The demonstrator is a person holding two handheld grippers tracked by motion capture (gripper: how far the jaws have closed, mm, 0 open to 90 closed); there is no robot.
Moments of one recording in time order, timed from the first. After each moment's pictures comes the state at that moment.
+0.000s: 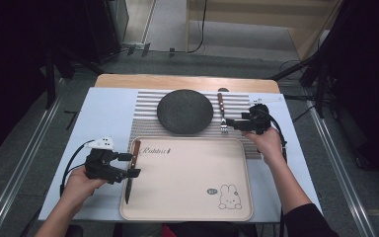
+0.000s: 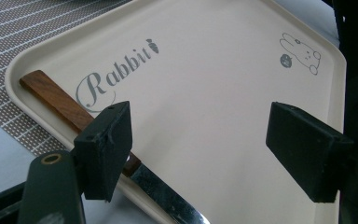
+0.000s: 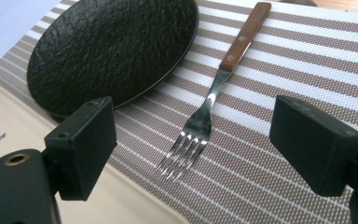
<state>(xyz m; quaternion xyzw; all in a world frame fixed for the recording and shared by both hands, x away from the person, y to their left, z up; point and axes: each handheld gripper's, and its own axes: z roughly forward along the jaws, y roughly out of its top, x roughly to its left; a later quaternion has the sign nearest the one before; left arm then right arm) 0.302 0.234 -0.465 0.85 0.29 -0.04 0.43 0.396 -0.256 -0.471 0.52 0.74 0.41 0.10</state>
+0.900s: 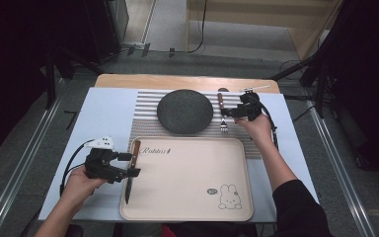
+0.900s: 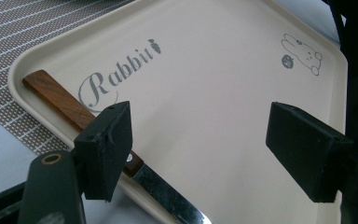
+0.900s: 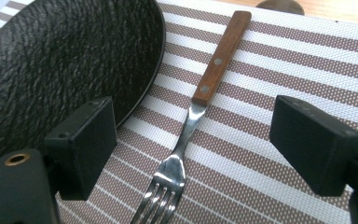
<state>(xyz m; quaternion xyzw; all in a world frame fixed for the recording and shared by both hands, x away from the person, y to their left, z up) 0.303 0.235 -0.465 0.85 0.29 -0.04 0.43 0.448 -0.241 -0.474 0.56 0.74 0.36 0.10</state>
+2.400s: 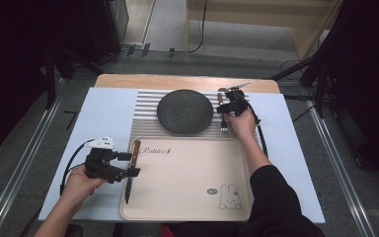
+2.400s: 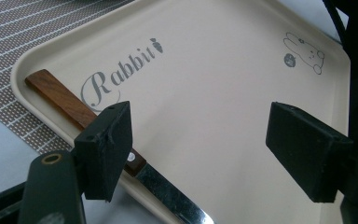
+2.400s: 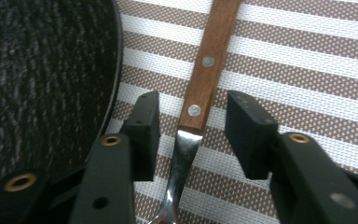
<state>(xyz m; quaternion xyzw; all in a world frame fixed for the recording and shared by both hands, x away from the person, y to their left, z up) 0.304 0.235 -0.466 0.85 0.29 -0.04 0.43 0.489 -0.207 -0.497 0.62 0.73 0.26 0.10</state>
